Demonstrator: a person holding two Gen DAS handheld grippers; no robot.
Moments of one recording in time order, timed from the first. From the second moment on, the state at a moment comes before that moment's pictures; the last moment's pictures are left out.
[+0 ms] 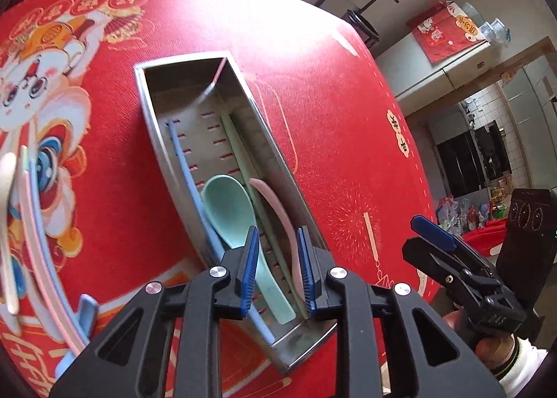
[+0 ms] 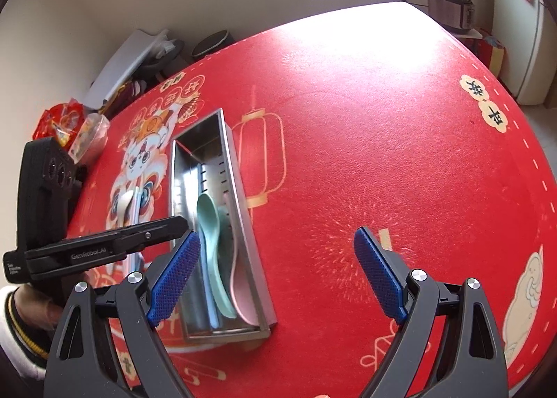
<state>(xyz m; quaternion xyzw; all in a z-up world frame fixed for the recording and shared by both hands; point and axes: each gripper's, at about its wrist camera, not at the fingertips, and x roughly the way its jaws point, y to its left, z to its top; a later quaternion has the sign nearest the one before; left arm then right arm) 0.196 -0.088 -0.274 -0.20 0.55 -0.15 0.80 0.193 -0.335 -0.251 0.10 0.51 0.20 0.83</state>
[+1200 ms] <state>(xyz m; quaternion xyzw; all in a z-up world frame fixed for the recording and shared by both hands) 0.121 0.106 -0.310 -0.16 0.52 0.03 0.84 0.163 -0.195 -0.255 0.03 0.55 0.26 0.79</state>
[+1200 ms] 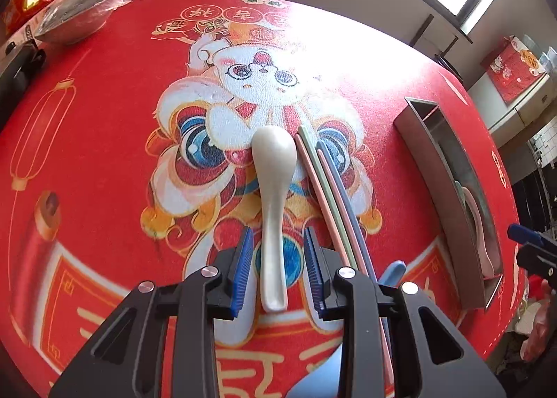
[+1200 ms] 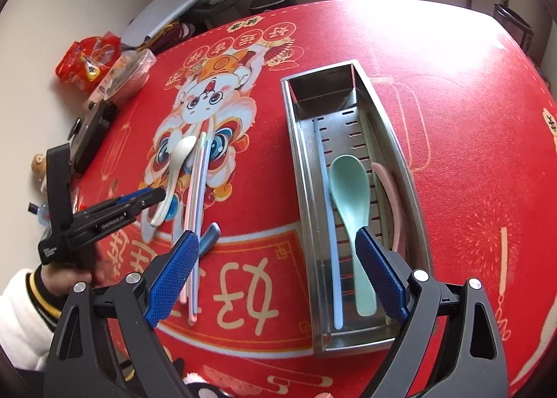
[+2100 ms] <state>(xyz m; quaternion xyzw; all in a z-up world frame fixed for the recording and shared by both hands) 0.134 0.107 -0.313 -0.13 0.53 -0.02 0.84 0.165 -0.206 -0.257 0.04 0.56 0.23 0.80</state>
